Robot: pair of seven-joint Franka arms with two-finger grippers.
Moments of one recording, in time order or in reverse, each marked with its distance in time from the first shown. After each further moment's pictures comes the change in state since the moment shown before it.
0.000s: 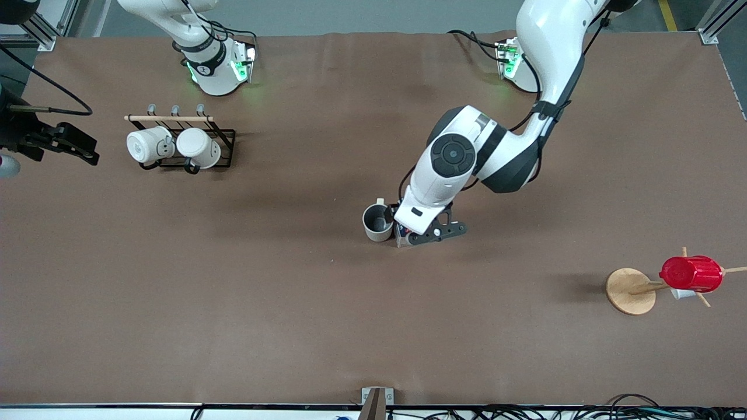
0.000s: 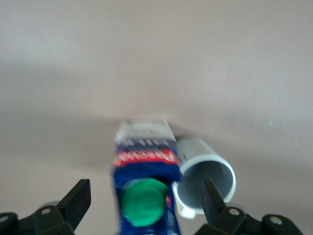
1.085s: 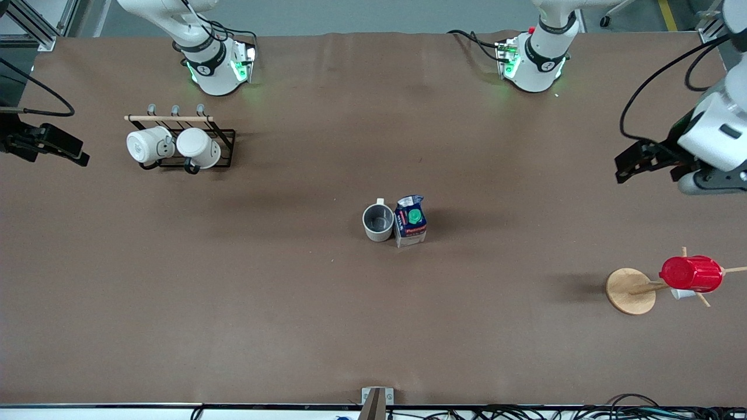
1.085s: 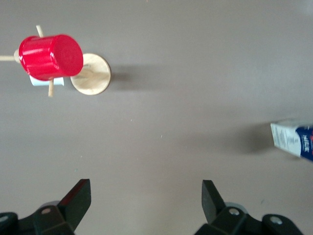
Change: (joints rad) left arm 0.524 -0.498 0.007 -0.040 -0.023 -0.493 0.760; right arm 0.000 0.000 -0.071 0.000 0.075 0.000 -0.039
